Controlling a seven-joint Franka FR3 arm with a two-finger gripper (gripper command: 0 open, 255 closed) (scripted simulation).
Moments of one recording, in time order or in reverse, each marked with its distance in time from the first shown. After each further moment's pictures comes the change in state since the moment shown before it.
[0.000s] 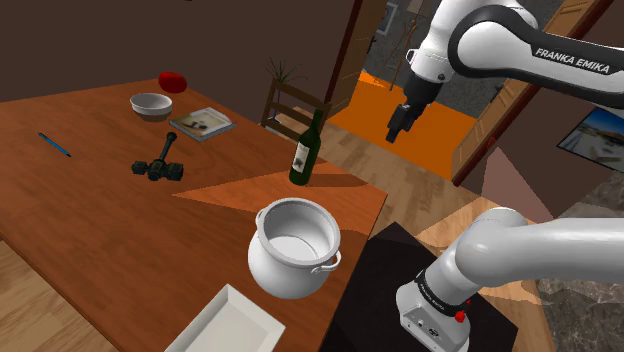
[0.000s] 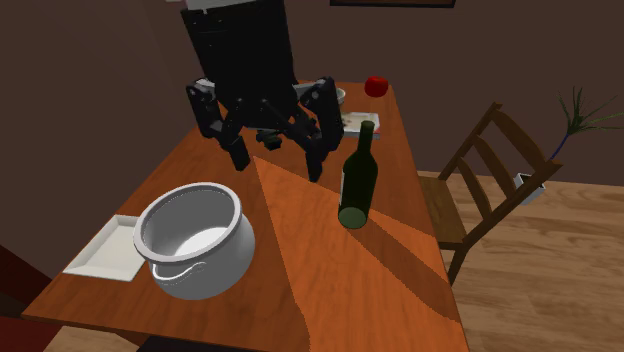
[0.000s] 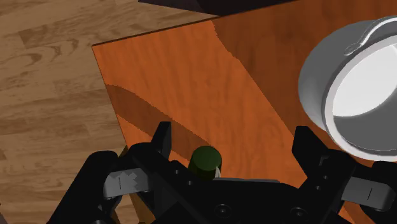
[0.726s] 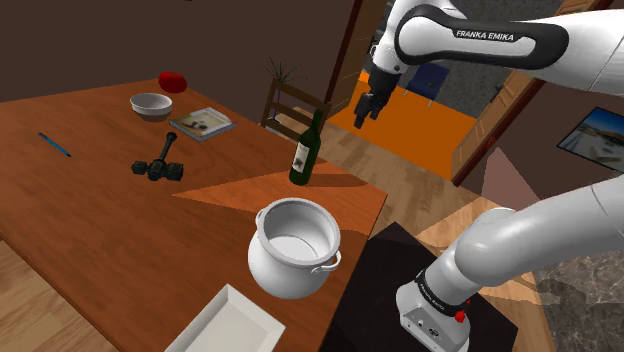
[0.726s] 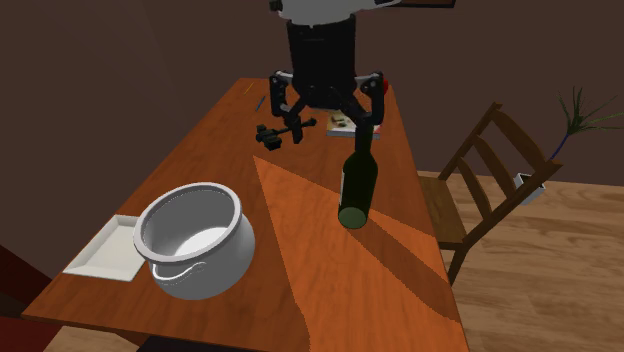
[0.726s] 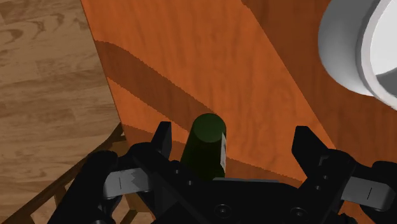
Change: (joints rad) arm -0.012 0.348 -0.042 0.185 0.003 0.167 -0.054
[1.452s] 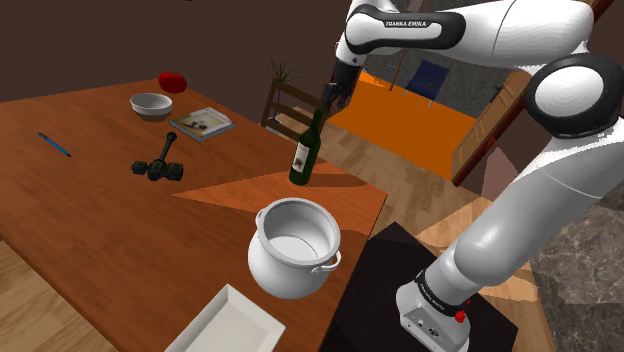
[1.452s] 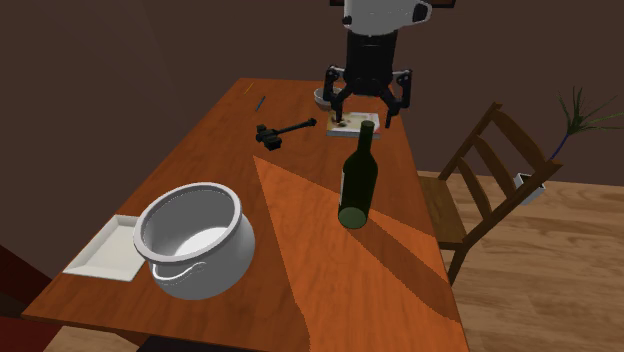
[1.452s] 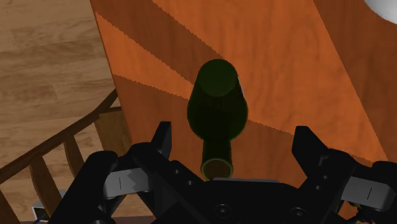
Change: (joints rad) arm -0.009 0.444 -0.032 0.378 0.041 0.069 -0.080
